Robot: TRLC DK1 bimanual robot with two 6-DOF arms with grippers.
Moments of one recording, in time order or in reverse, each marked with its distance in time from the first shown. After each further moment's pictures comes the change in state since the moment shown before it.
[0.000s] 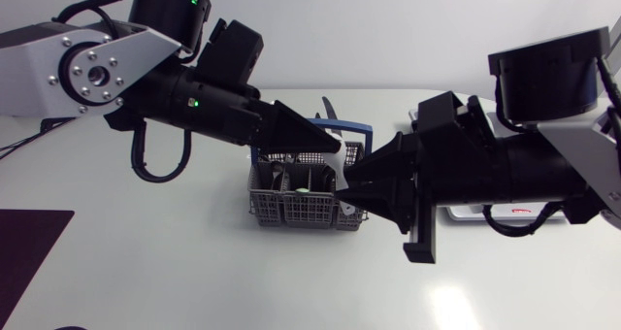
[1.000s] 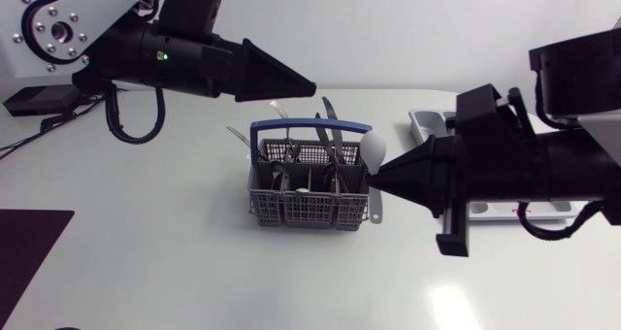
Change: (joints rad) left arm 0.133 0.002 0.097 0.008 -0.066 -0.020; right arm -0.127 -0.078 0.001 -0.120 -0.021 -0.024
